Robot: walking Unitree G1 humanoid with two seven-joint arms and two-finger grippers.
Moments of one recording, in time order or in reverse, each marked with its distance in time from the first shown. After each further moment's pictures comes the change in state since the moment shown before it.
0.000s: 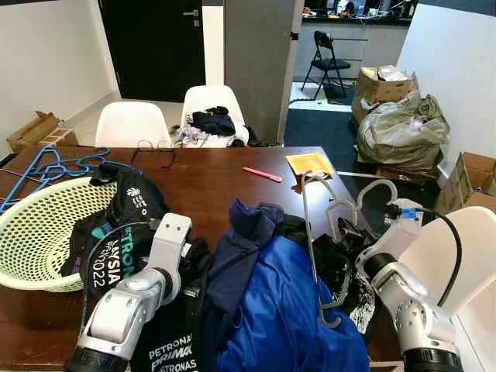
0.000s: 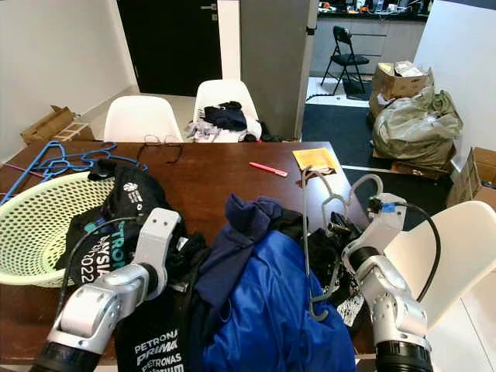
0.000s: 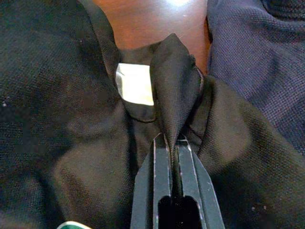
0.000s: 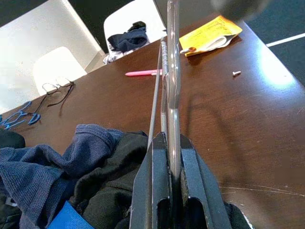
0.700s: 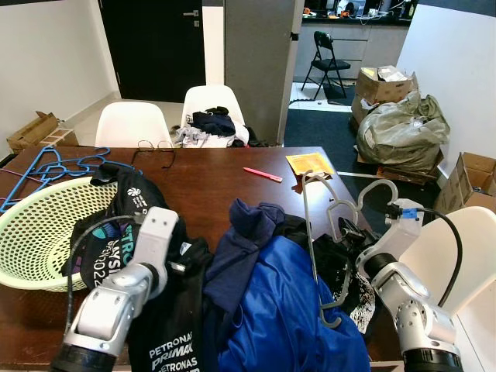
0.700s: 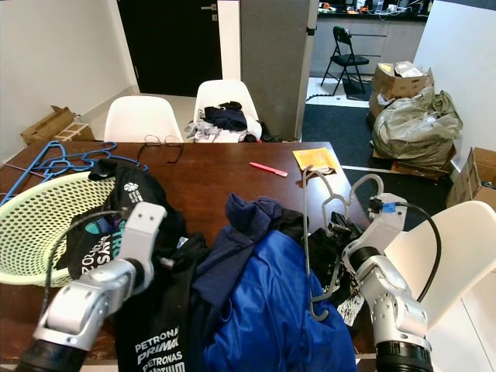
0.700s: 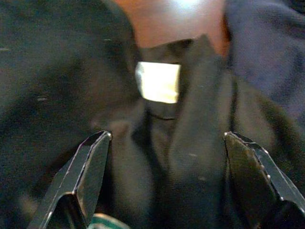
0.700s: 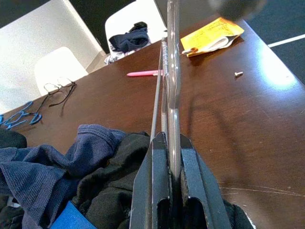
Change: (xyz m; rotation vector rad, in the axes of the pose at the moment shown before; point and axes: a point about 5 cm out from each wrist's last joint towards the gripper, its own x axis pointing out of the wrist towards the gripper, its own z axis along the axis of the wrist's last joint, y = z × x) left arm -0.001 0.005 0.000 0.028 0.003 0.030; right arm 0.000 0.000 0.000 0.000 -0.002 0.001
